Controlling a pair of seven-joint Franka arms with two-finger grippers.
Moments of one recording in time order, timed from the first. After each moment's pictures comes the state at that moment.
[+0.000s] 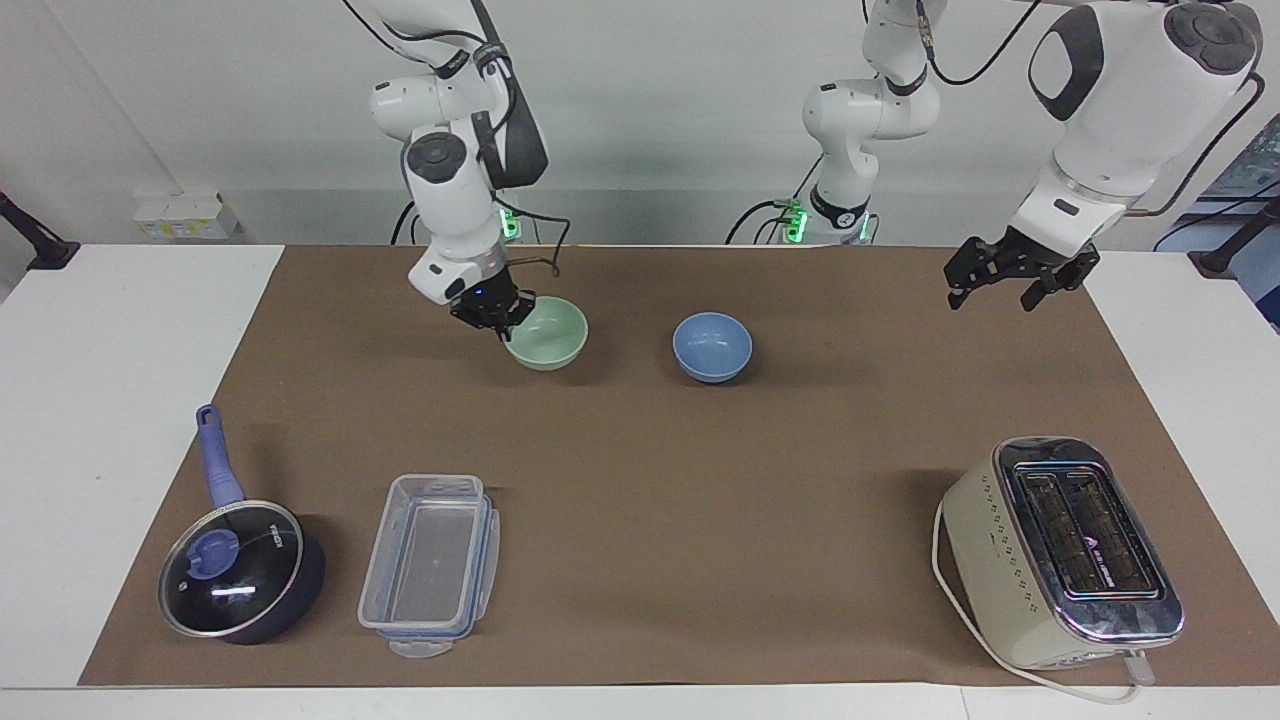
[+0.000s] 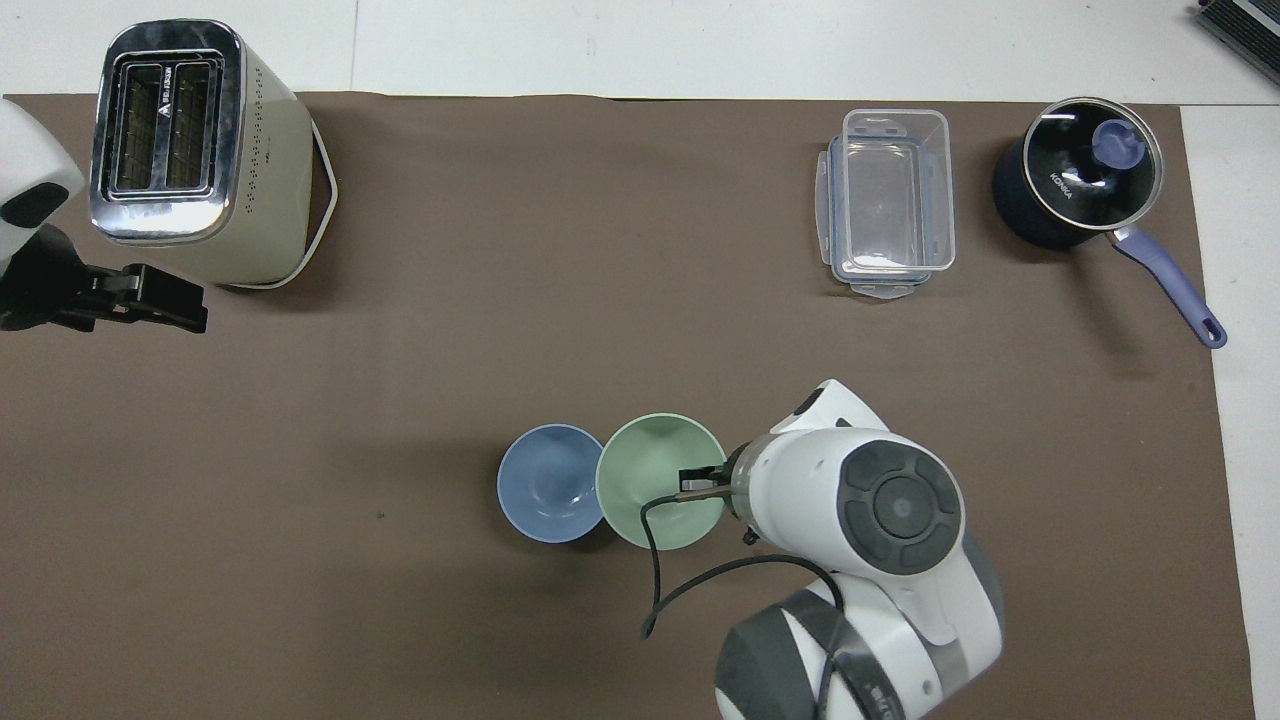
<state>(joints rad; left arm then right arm) -0.02 0.05 -0.07 -1.57 -0.02 1.59 -0.01 0.52 -0.07 0.06 -2.19 0.13 2.22 0.47</state>
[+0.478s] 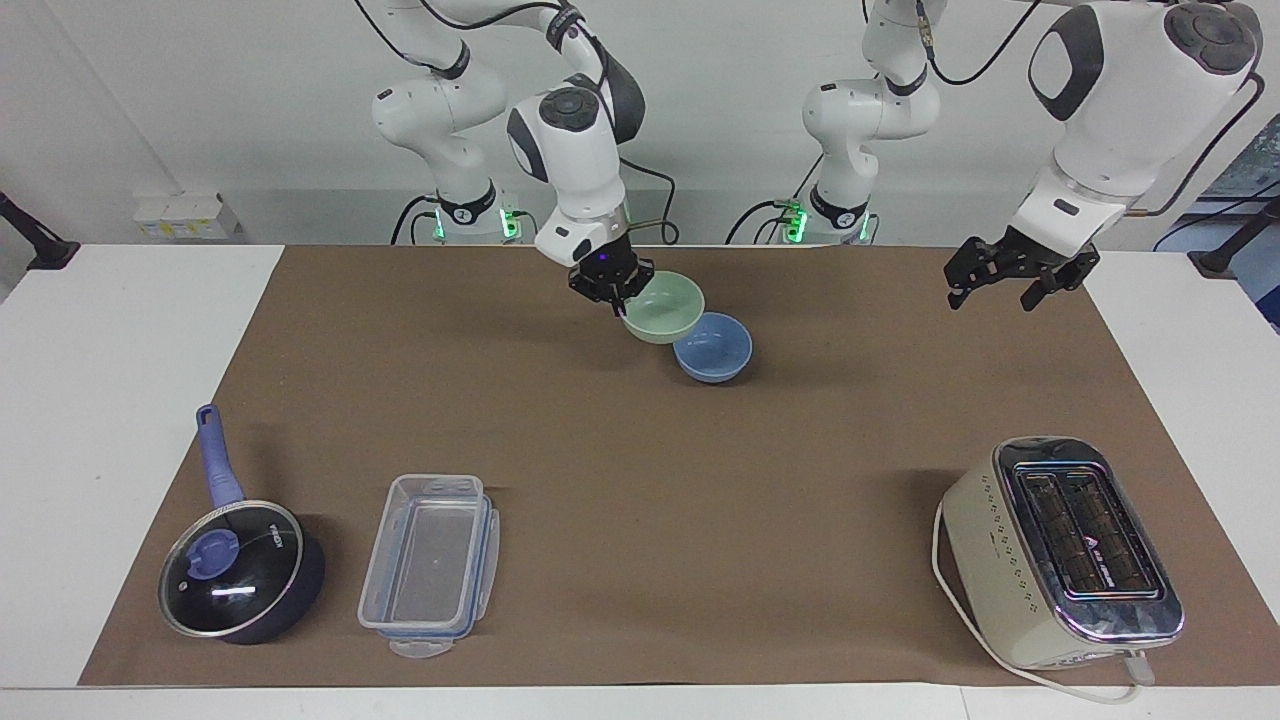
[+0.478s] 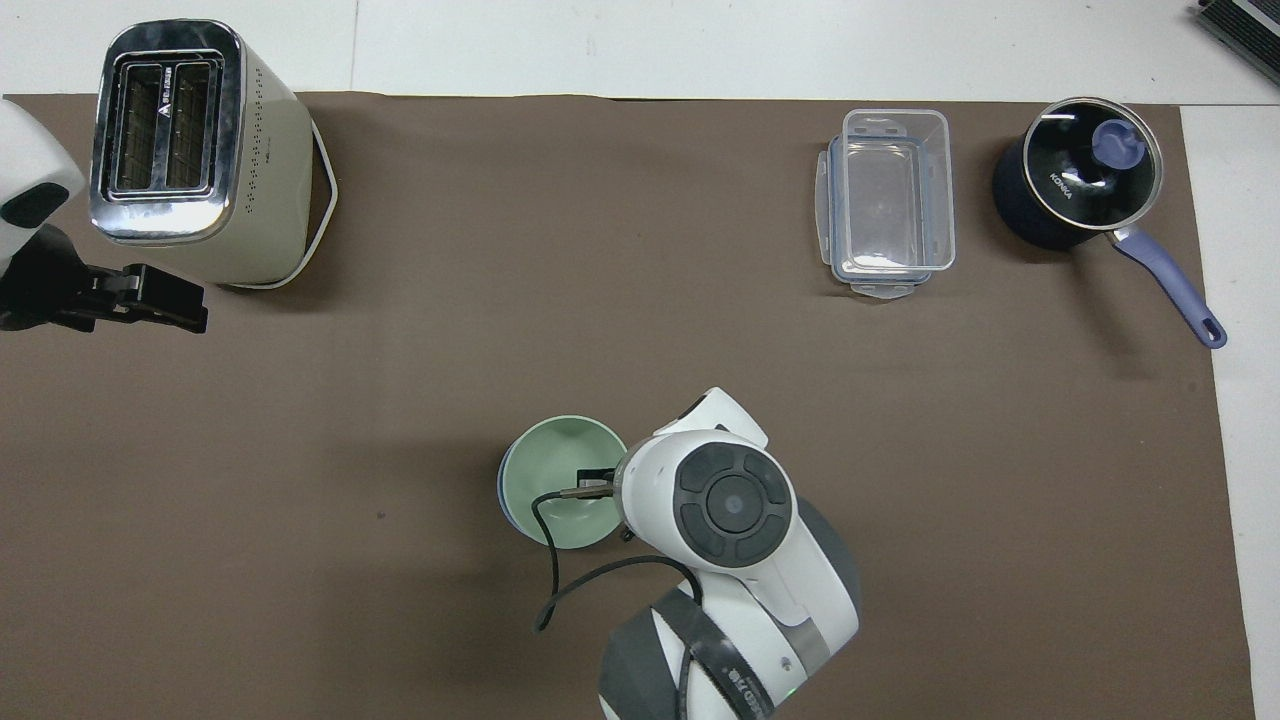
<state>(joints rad) -0.02 0.05 -0.07 -1.57 -0.02 1.59 -0.01 0.65 0.11 0.06 -2.05 0.13 2.29 0.64</state>
